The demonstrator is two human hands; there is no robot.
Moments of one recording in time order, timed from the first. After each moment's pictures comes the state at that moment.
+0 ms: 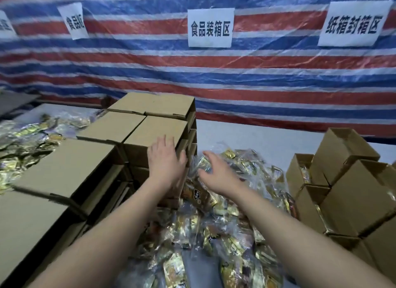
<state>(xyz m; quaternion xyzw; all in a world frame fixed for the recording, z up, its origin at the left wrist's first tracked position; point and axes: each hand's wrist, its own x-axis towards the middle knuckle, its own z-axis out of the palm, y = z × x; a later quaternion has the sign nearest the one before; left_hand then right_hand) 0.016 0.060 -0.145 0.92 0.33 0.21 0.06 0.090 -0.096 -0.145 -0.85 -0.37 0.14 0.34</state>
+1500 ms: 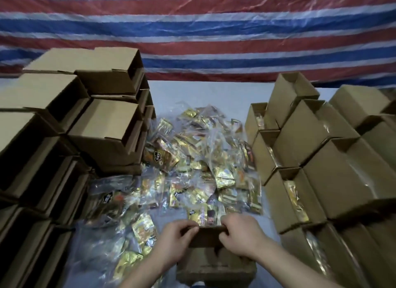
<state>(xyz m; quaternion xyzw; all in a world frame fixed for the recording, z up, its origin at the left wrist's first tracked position) -0.111 -0.132 -0.295 0.86 0.15 -0.07 0.48 -0.006 -0.318 -0.272 -0.90 -0.35 0.25 0.05</state>
